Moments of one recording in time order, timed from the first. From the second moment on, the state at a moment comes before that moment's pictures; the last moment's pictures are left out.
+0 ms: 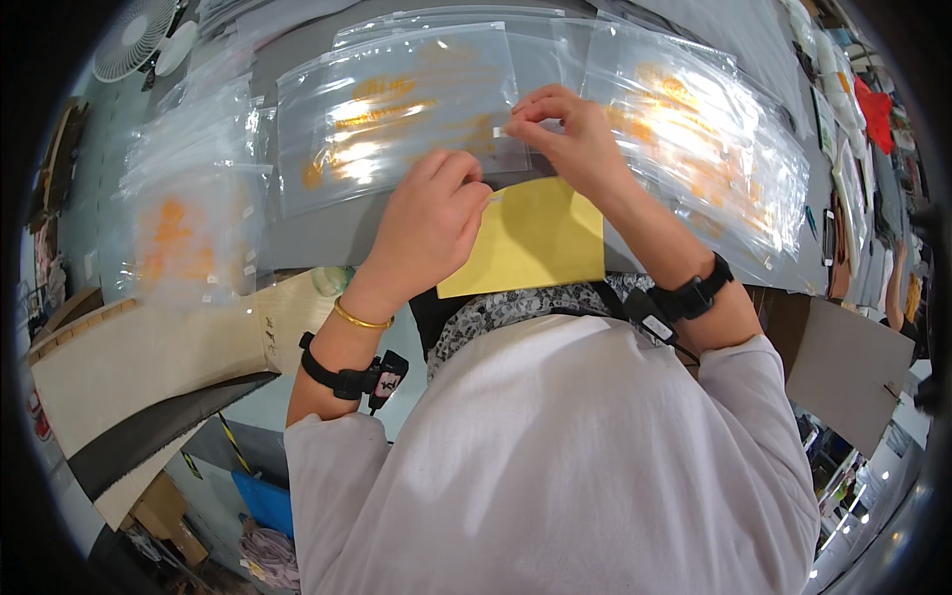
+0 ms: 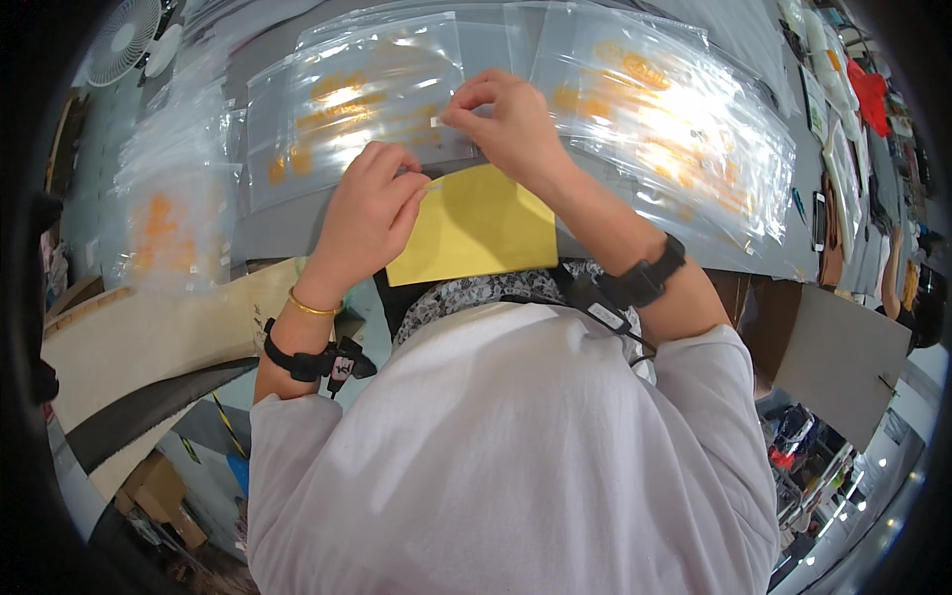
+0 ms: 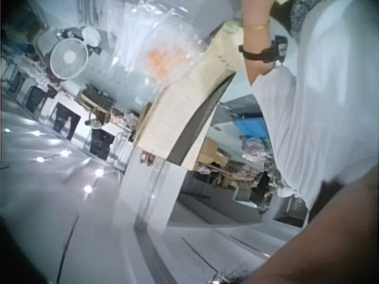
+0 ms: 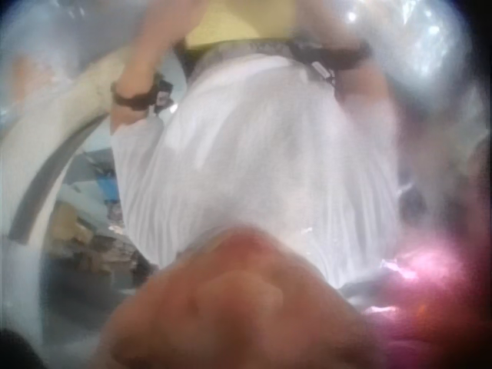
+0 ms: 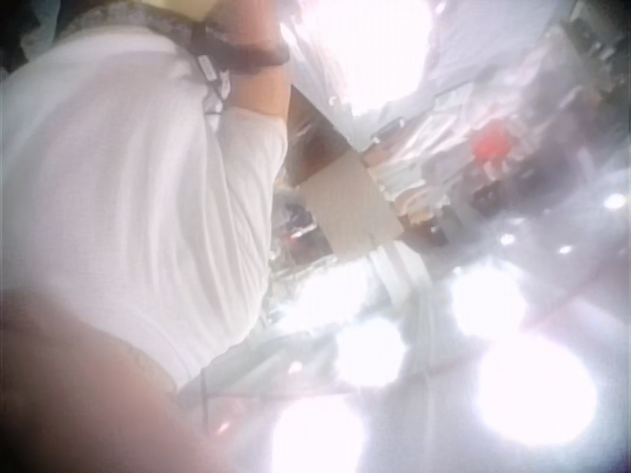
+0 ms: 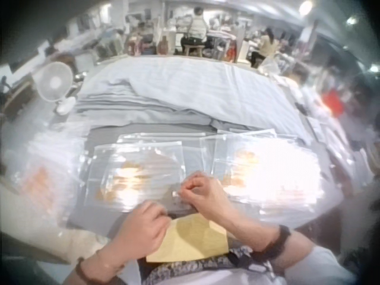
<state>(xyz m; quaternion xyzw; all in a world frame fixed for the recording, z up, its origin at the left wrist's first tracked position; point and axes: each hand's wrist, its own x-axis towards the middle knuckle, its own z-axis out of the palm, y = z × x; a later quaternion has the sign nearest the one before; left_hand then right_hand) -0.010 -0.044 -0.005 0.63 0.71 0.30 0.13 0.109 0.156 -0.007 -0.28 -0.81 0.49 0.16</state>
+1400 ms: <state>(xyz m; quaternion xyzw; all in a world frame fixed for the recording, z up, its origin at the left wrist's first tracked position) 0.001 -0.036 -0.006 0.64 0.71 0.26 0.11 0.135 0.264 -0.011 -0.27 -0.92 0.07 0.29</state>
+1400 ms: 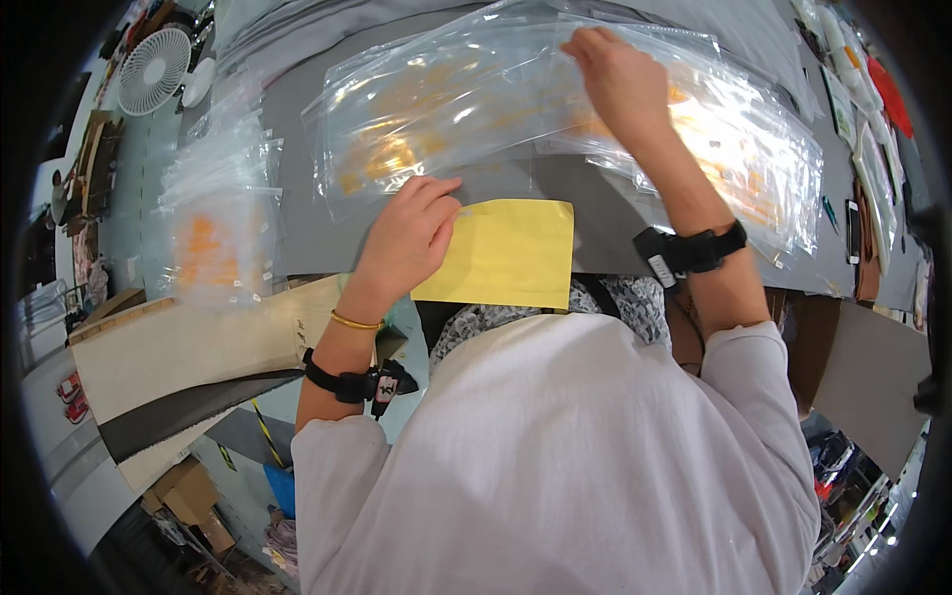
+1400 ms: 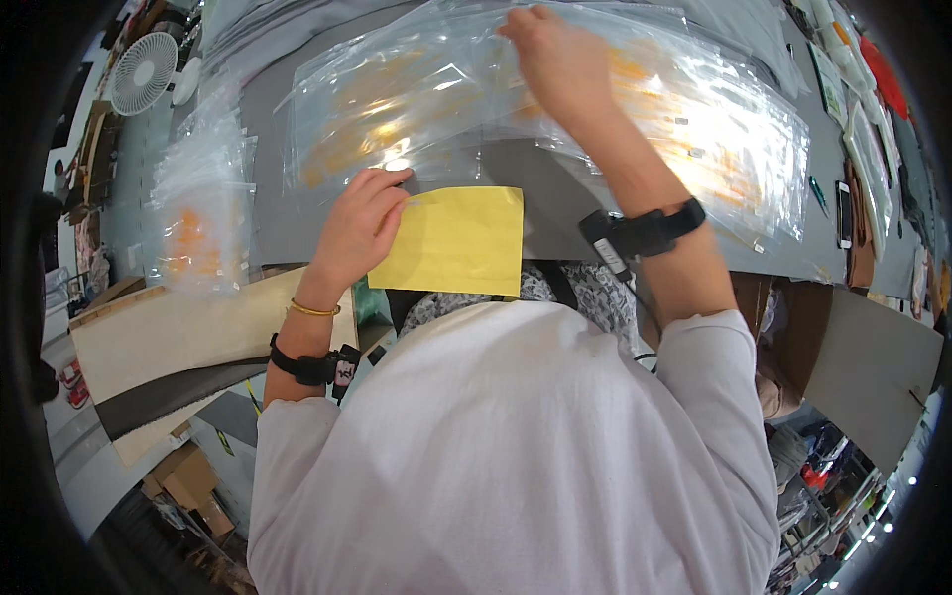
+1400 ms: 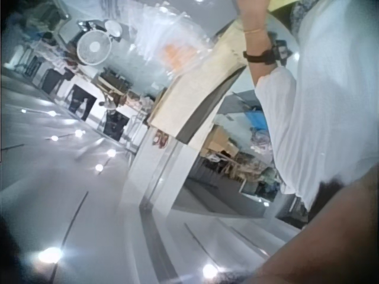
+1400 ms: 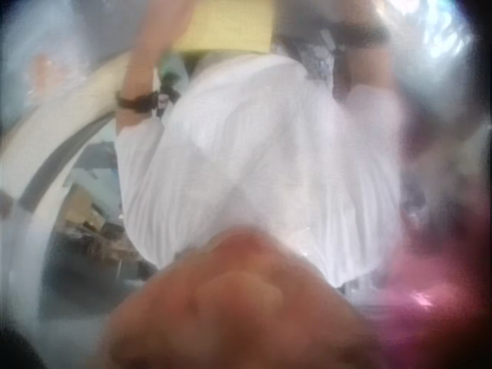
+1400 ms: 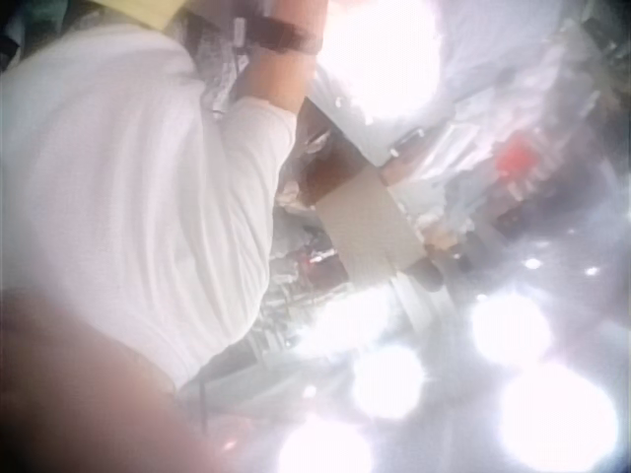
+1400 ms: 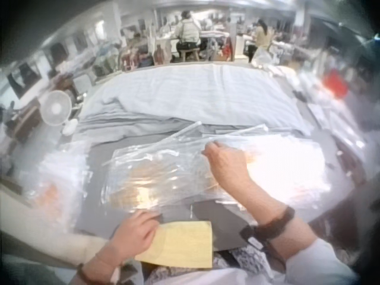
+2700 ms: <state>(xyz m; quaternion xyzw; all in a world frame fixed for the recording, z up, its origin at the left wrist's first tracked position) 0.016 -0.003 -0.026 0.22 0.47 0.61 0.60 0.183 0.129 0.018 -0.26 -0.82 0.48 0.18</state>
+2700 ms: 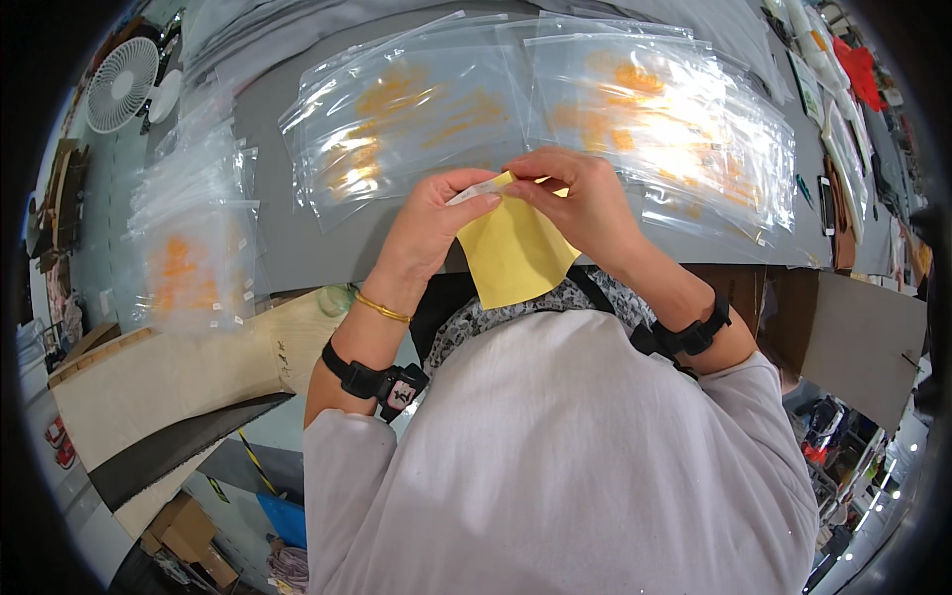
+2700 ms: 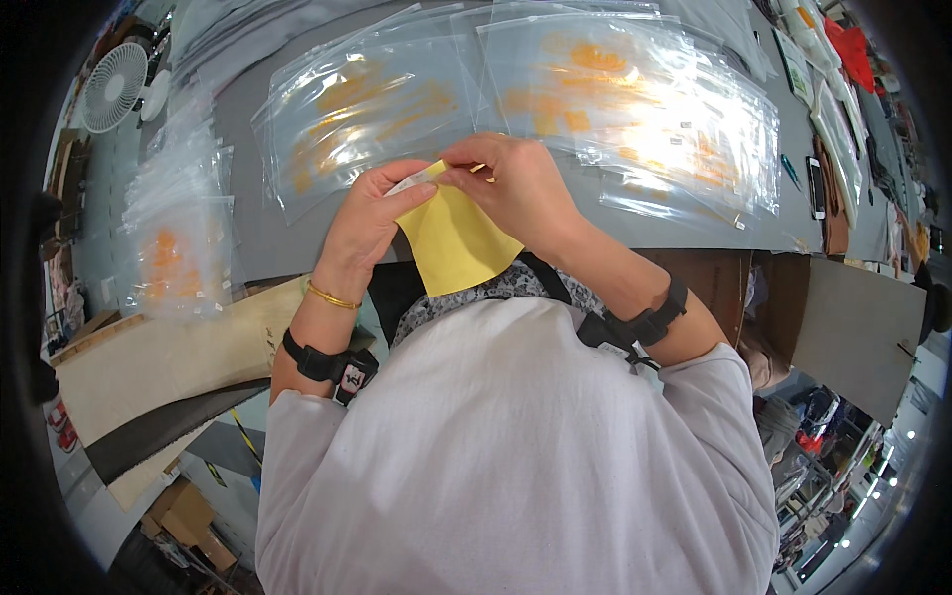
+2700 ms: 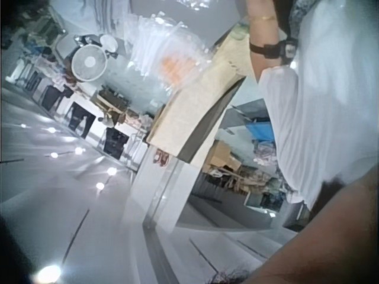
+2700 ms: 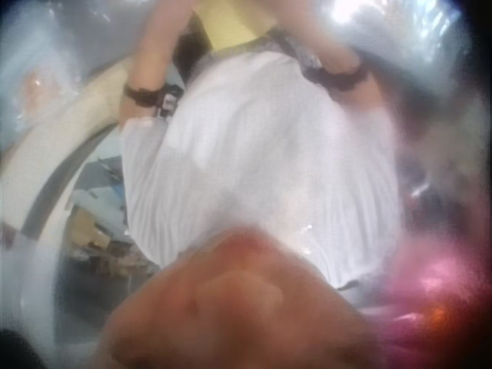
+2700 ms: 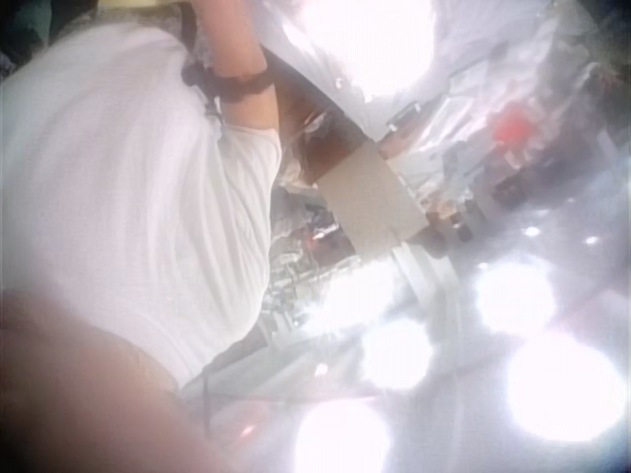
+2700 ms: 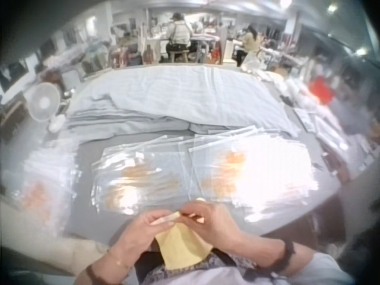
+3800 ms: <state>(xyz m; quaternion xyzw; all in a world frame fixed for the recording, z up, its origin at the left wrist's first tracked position) 0.008 0.038 -0.019 0.67 0.68 0.28 0.11 0.114 0.229 -0.052 -0.21 -0.92 0.30 0.15</state>
